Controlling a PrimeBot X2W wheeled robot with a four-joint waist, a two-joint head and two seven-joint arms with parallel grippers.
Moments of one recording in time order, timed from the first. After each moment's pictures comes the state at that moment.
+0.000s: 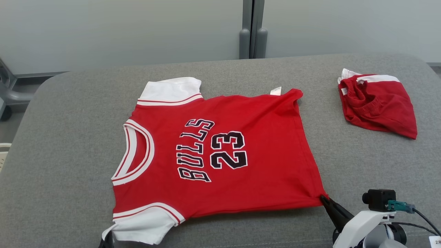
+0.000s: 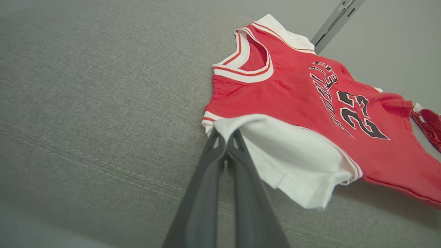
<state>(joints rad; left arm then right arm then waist) 0.17 0.11 -0.06 0.36 -0.60 -0.08 -0.26 -0.15 -0.41 0.58 0.43 0.92 0.13 -0.14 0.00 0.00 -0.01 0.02</state>
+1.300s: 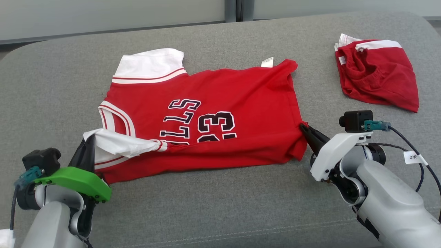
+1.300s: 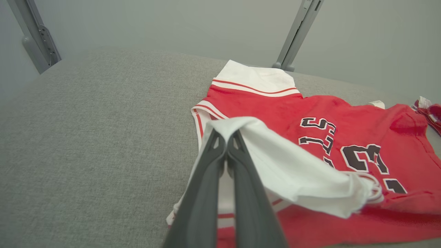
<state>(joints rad) -0.33 0.27 -0.15 0.52 -0.56 -0.12 -0.14 -0.55 -0.32 0.59 0.58 0.87 0.13 -0.02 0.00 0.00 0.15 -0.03</state>
